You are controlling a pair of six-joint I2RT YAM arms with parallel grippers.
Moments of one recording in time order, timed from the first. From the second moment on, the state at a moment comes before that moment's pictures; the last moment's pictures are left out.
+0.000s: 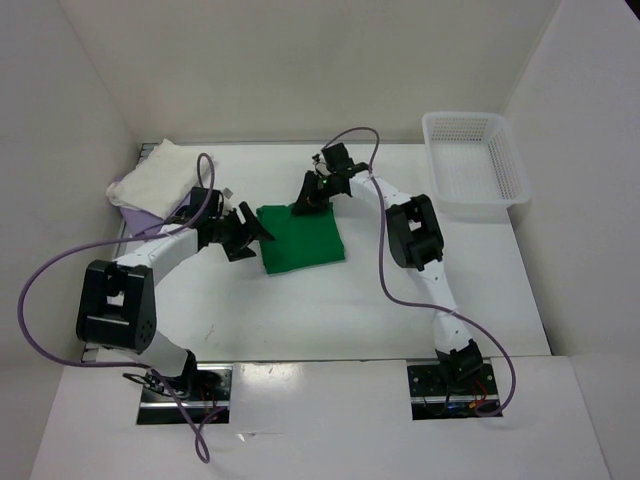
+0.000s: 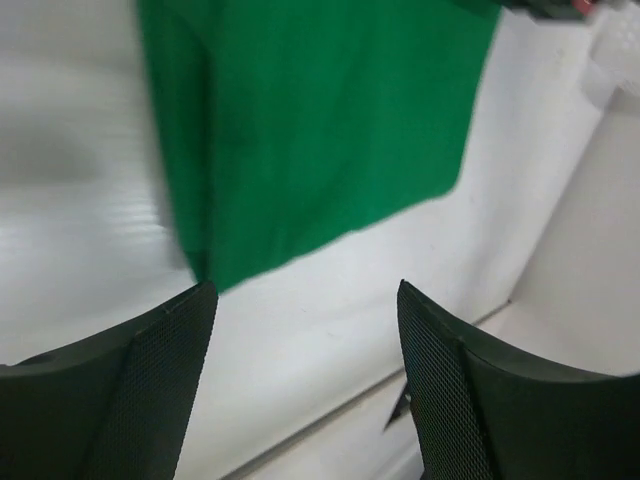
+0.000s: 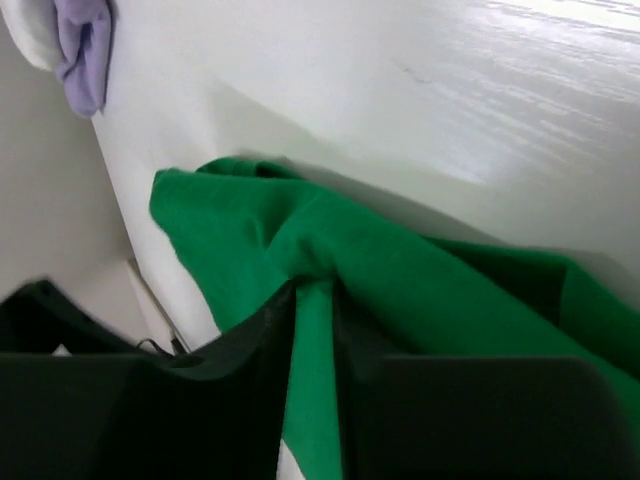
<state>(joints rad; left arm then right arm) -0.15 1.52 0.92 -0.31 0.49 -0.75 0.45 2.55 2.12 -0.46 -0.64 0.66</state>
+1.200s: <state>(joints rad) 0.00 1.97 1.73 -0.25 0.52 -0.76 0.12 1.35 1.09 -0.28 -0.61 0.73</state>
